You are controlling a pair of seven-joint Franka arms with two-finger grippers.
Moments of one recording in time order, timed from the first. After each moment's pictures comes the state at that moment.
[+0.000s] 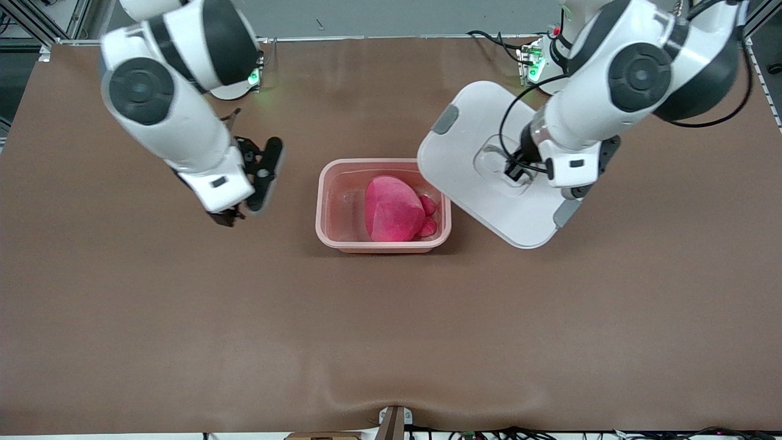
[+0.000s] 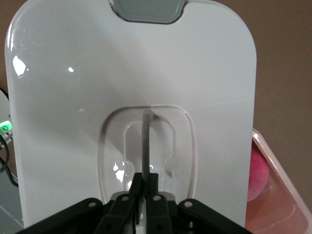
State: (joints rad) left arm -0.04 0.21 -0.51 -1.56 -0.10 1.61 -1.51; right arm 0.42 0.27 -0.04 -1.40 0.02 1.57 -0.82
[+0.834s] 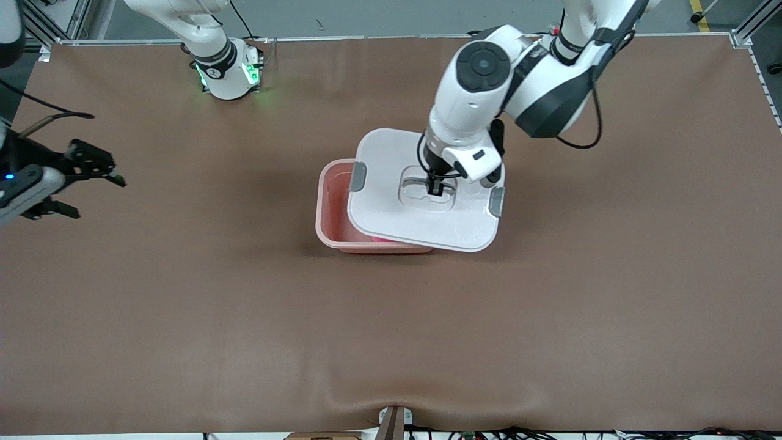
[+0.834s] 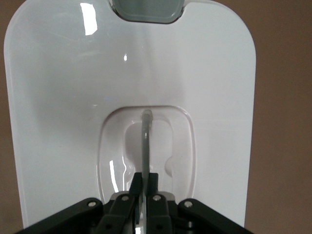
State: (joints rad) left arm -0.30 0.37 -0.51 -1.57 0.11 1.98 -2.26; right arm -0.02 0.13 -0.04 -1.46 0.16 1.58 -0.56
